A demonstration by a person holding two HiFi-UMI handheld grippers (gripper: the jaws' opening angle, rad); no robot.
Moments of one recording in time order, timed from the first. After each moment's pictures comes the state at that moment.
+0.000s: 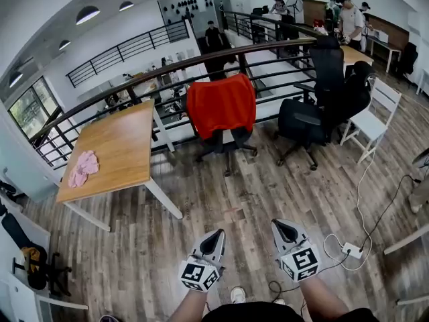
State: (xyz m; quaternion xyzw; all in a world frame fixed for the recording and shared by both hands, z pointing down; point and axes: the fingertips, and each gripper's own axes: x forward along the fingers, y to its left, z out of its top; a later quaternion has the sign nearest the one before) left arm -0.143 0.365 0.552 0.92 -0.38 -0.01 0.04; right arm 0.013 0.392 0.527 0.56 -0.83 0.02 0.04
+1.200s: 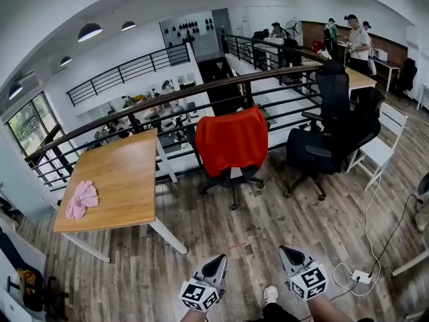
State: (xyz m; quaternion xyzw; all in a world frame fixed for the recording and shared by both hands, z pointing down) left arm -0.190 0.224 0.564 0.93 -0.36 -0.01 0.07; right arm -0.010 0.262 0.544 0.56 -0.83 0.05 0.06
